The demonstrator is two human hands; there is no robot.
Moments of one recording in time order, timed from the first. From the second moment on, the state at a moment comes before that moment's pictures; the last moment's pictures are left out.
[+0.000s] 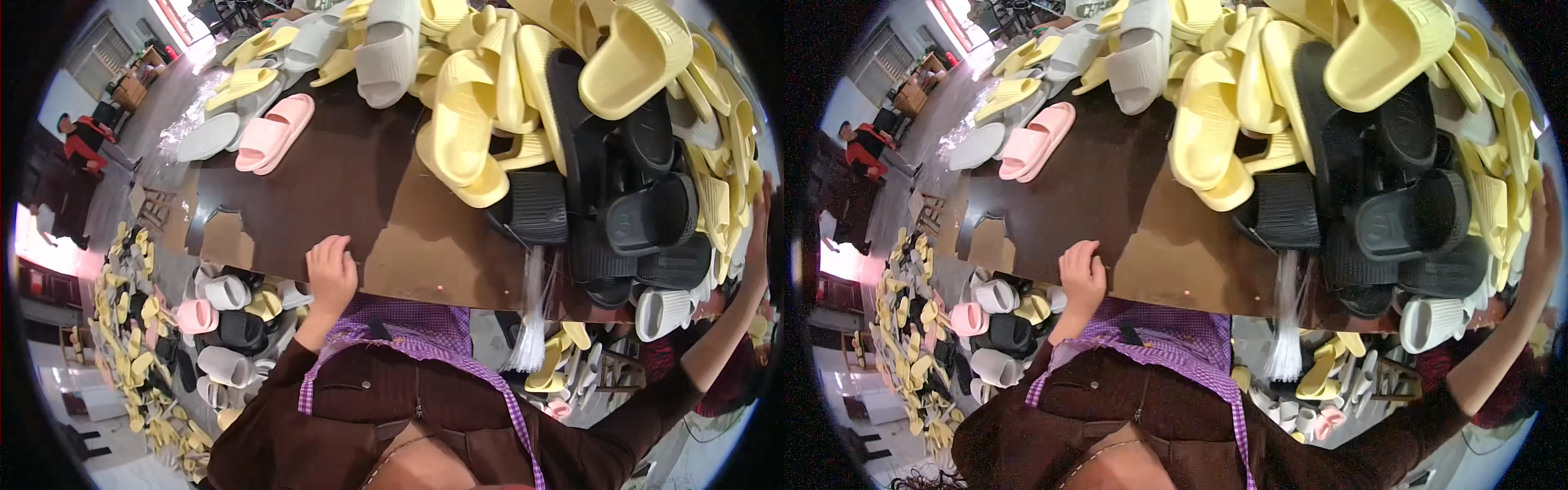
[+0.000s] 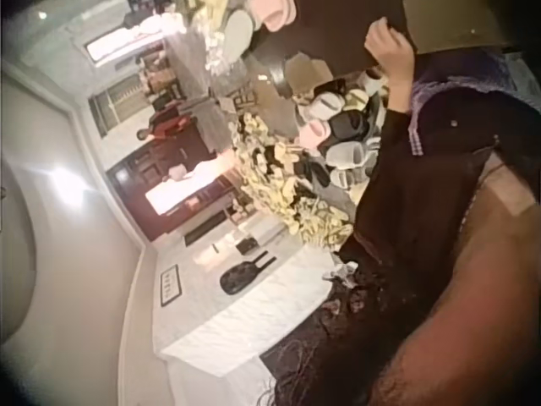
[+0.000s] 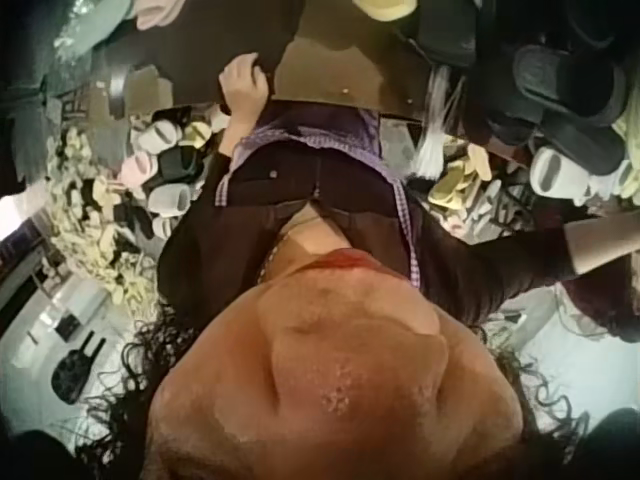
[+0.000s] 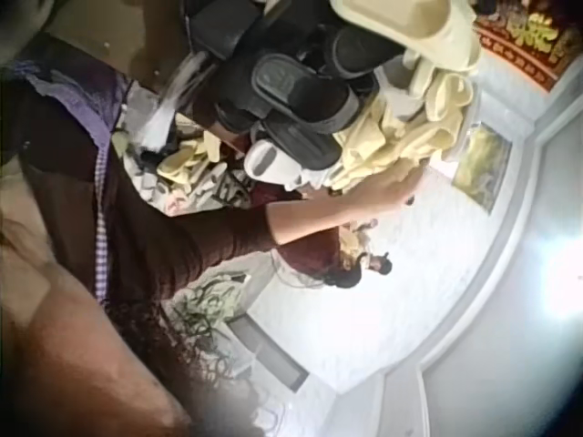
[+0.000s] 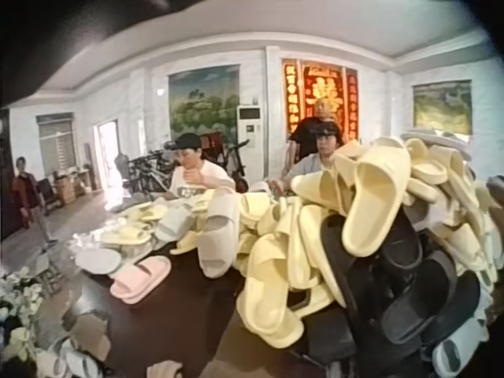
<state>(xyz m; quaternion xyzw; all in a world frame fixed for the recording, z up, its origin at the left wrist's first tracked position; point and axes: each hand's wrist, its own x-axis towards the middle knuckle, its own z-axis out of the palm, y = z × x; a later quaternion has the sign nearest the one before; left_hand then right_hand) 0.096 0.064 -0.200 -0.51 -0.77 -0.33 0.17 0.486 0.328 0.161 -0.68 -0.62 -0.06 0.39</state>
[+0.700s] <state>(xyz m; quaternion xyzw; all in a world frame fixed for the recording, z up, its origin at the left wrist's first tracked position) 0.082 0.046 -0.208 -0.55 -0.71 -0.44 0.06 0.264 0.175 -0.172 -0.25 -0.84 0.31 0.38</state>
